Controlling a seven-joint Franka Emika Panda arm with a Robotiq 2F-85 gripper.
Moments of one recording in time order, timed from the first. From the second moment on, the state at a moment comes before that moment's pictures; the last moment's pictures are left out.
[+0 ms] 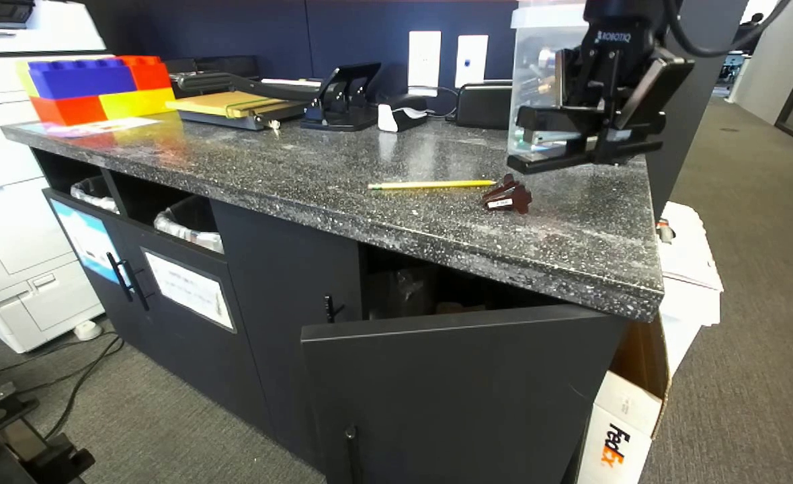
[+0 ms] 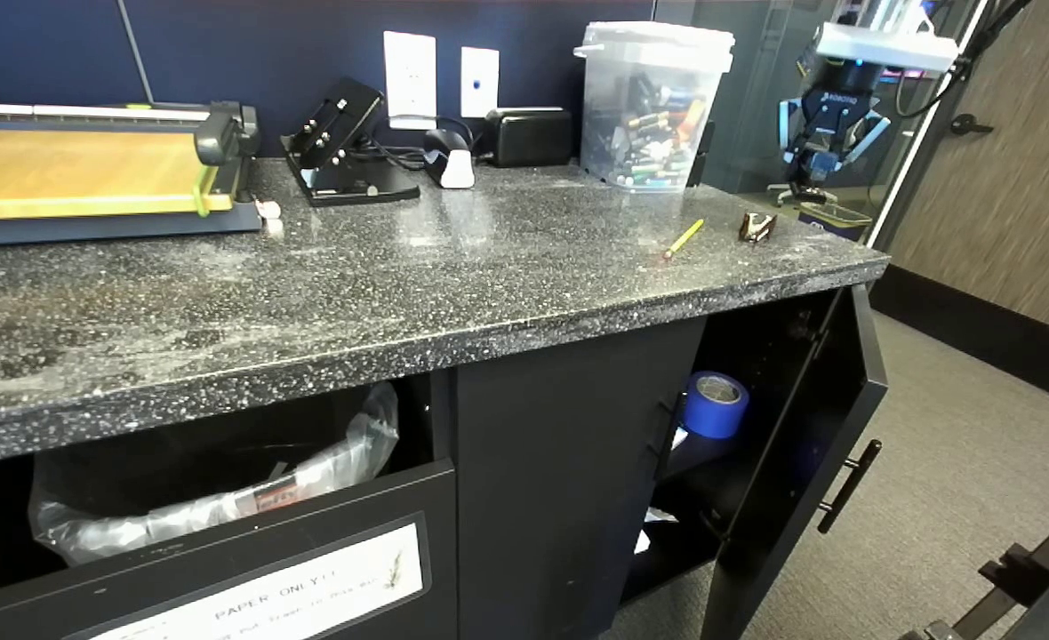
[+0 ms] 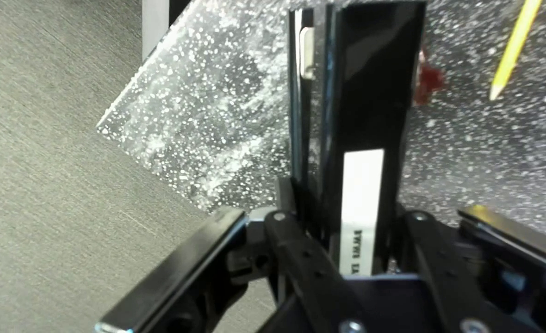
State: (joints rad) arm -0.25 1.22 -0.10 -0.44 0.11 1.71 0.49
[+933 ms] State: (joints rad) arm 0.20 1.15 -0.01 -0.46 0.10 1.56 0.46
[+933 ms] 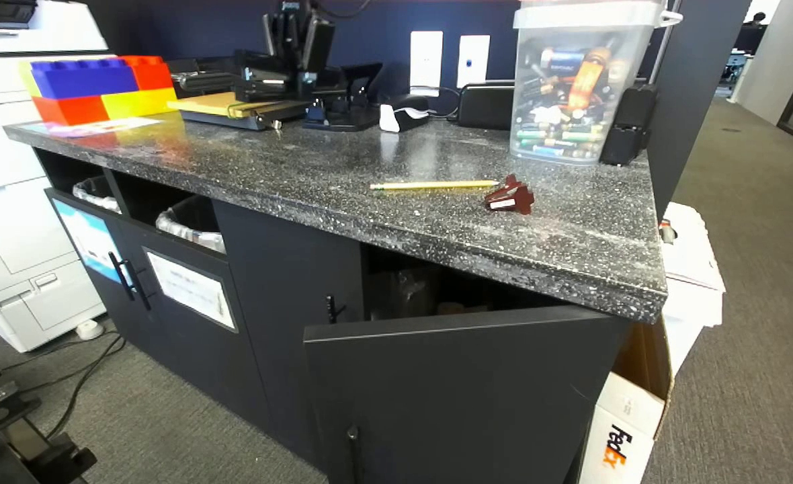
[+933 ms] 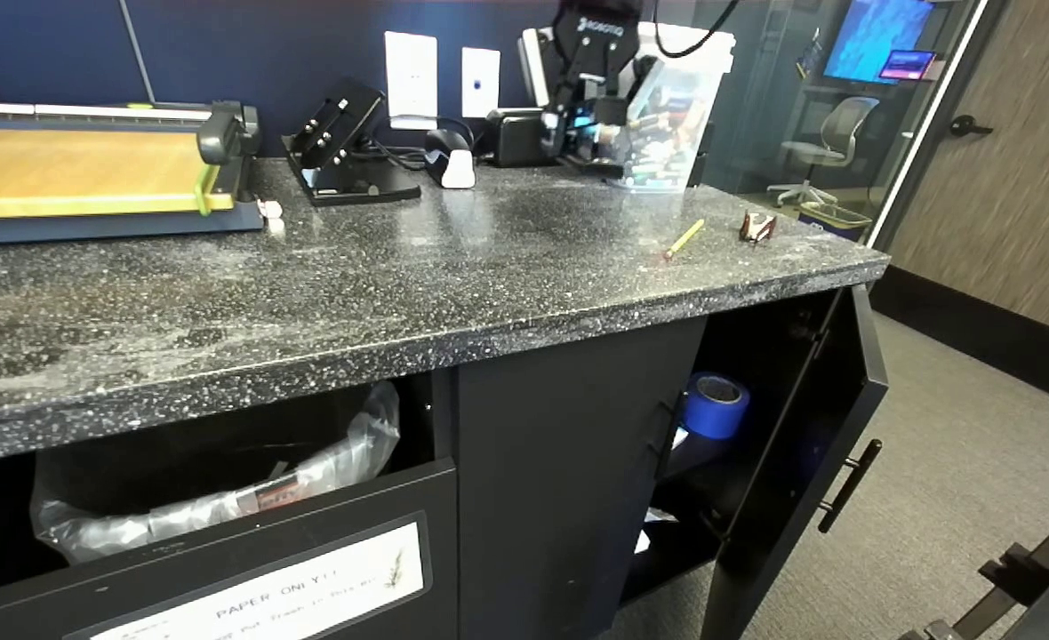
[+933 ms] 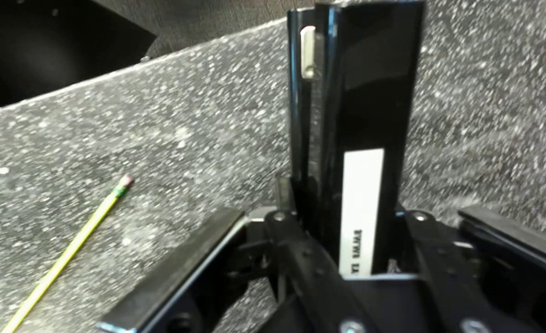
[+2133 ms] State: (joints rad) arm 0.23 1.29 -0.01 -0.45 0.06 1.67 0.42
